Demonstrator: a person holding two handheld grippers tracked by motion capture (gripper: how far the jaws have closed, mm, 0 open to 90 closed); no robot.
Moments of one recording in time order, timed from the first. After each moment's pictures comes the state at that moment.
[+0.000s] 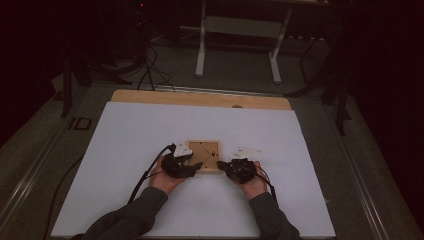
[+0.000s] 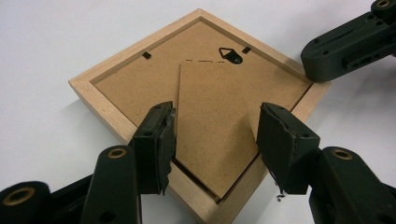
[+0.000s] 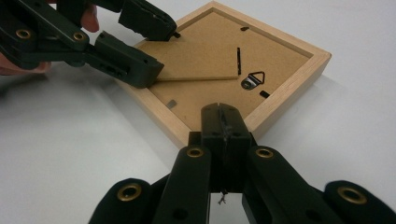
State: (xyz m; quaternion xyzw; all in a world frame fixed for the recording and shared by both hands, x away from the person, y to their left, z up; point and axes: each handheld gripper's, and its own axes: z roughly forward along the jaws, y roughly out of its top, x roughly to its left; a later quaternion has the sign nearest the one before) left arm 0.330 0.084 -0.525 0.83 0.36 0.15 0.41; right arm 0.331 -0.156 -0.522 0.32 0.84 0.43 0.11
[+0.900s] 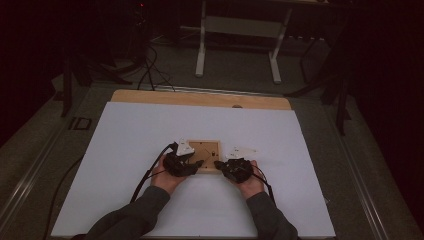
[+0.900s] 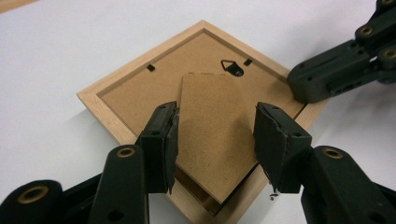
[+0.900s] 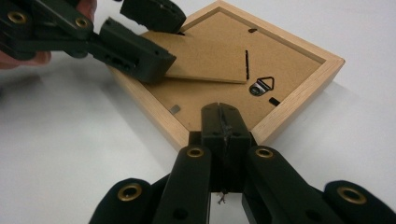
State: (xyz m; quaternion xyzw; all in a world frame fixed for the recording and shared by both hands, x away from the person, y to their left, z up) left arm 0.331 0.078 -0.514 0.82 0.36 0.16 0.40; right arm 0.334 -0.148 -0.525 0.31 0.84 0.43 0.12
